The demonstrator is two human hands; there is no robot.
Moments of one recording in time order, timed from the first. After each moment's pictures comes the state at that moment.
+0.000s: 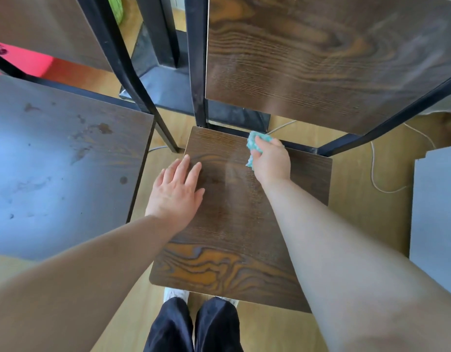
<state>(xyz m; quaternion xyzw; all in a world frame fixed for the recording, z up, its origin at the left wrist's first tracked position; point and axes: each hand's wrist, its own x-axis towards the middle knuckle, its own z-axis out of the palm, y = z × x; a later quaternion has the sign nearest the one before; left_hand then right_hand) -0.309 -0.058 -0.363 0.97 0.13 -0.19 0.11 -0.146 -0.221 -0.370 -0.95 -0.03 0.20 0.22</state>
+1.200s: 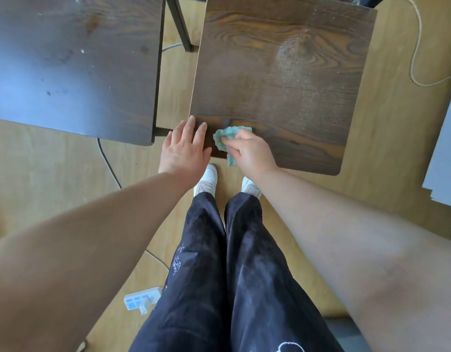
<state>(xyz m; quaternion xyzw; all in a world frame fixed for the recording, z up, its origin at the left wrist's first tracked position) -0.495 -0.098 -0.351 0.94 0.15 -0.27 0.12 -0.421 -0.262 -0.368 -0.88 -0.23 0.32 0.26</state>
